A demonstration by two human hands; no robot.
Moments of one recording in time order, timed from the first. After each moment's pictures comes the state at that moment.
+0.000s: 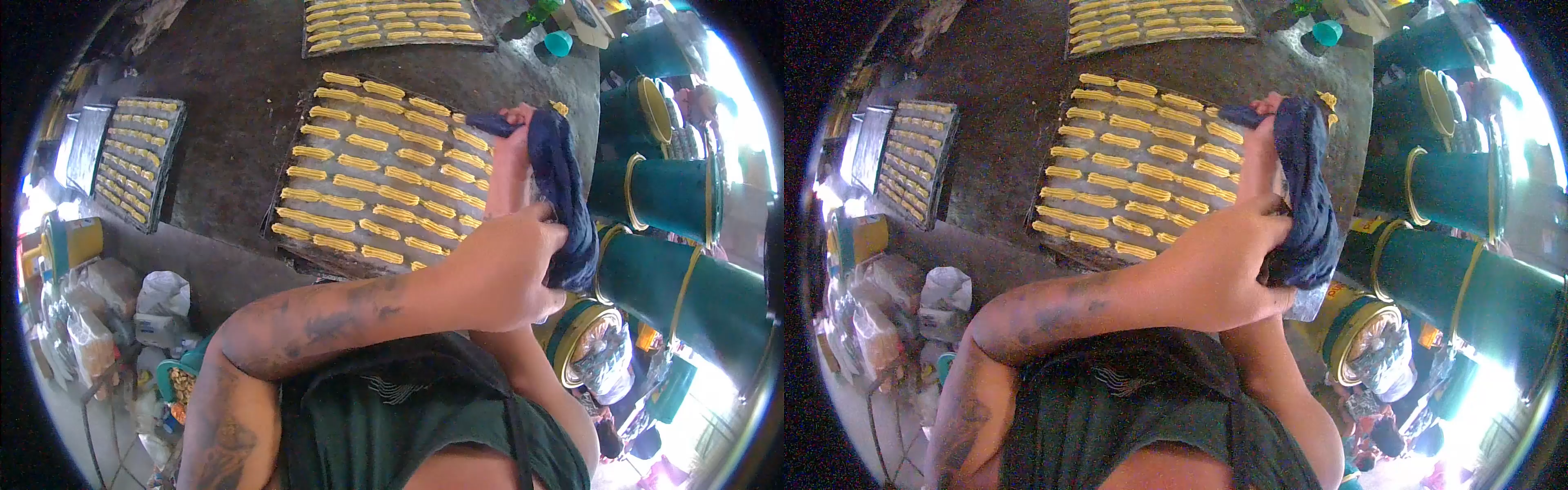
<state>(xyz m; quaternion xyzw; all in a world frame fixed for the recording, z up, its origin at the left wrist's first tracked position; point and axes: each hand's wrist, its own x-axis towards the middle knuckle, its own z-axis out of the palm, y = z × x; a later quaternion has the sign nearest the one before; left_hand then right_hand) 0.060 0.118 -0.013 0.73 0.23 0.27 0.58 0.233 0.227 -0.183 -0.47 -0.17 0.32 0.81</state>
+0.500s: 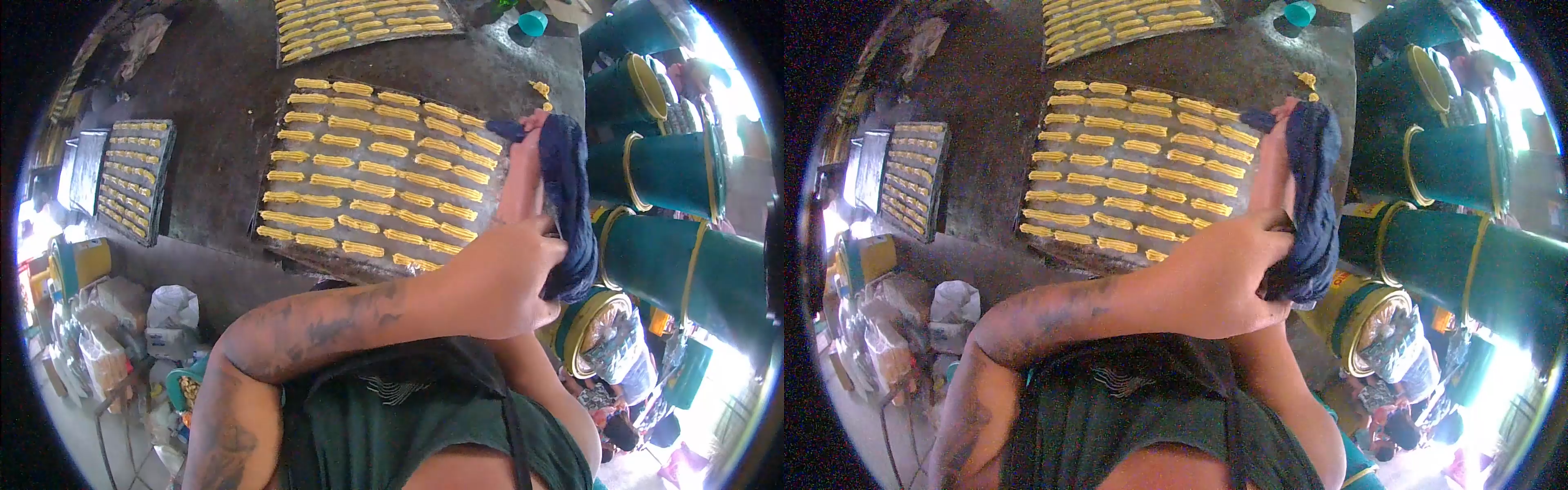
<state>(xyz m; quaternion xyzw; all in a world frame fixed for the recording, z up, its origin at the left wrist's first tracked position) 0.093 0.087 -0.016 0.75 0.17 0.25 0.59 0.302 0.165 -0.179 -0.54 -0.18 0.27 0.78</state>
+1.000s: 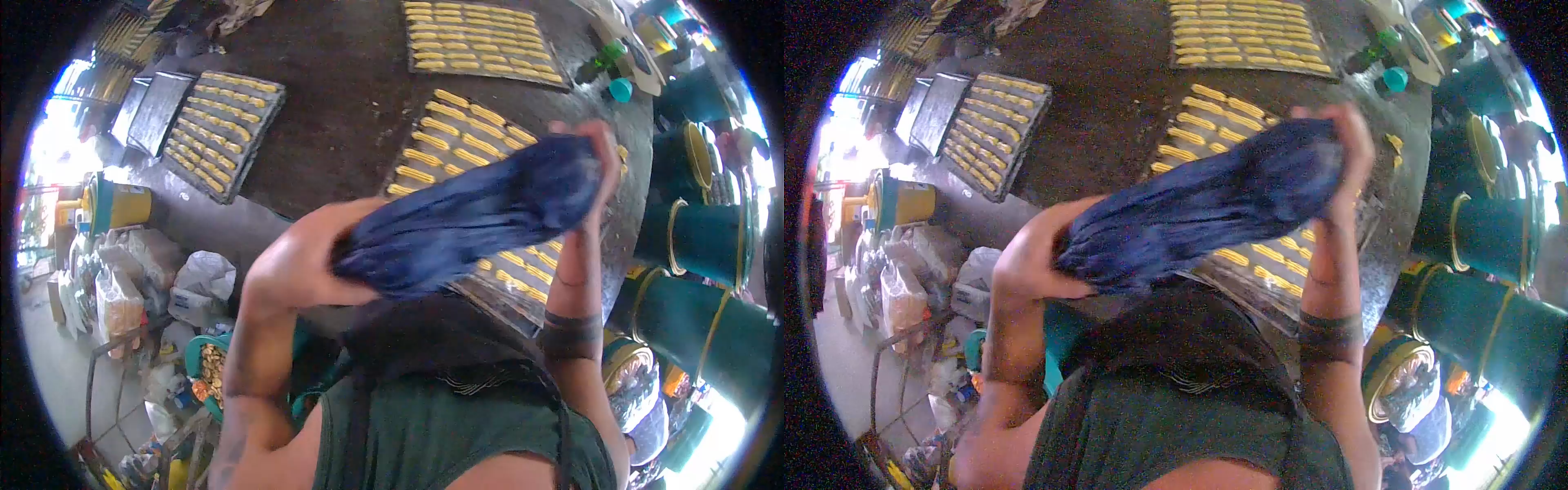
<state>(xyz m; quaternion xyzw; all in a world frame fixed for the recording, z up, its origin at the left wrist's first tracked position) -0.206 0.139 0.022 0.69 0.35 0.21 0.59 0.134 0.190 -0.066 -0.56 -0.64 0.01 0.52</state>
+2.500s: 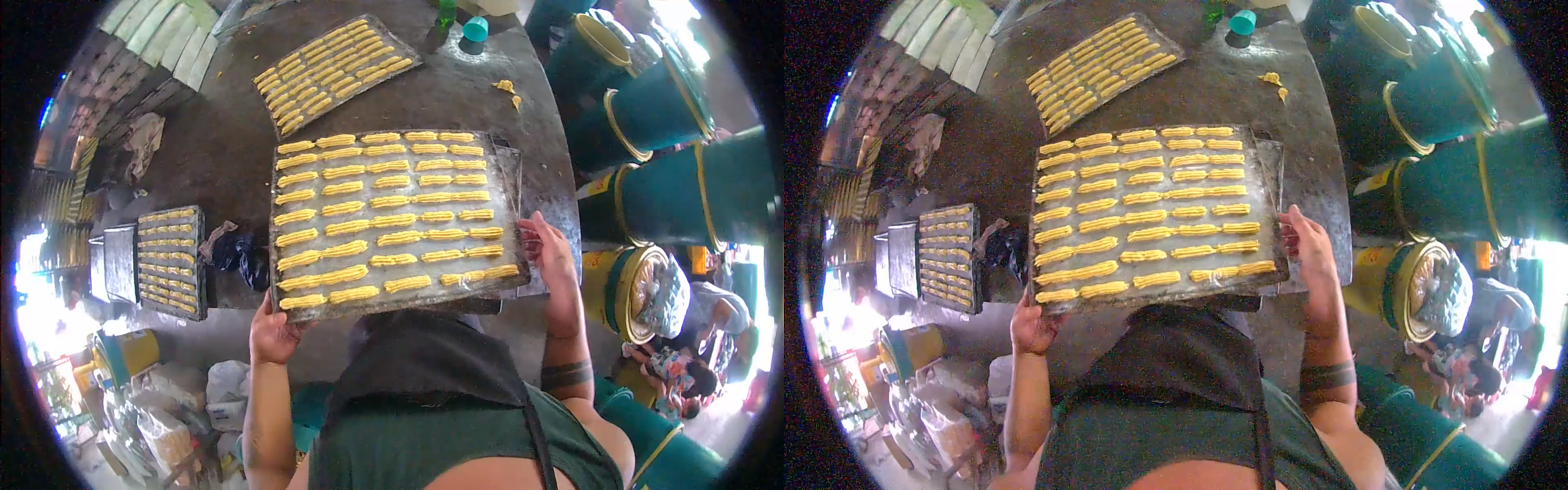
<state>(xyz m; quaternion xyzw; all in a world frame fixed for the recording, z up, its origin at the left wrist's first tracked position) -0.212 0.110 -0.101 0.19 0.33 0.34 0.86 0.256 -0.038 -0.147 -0.68 -0.07 0.49 0.54</state>
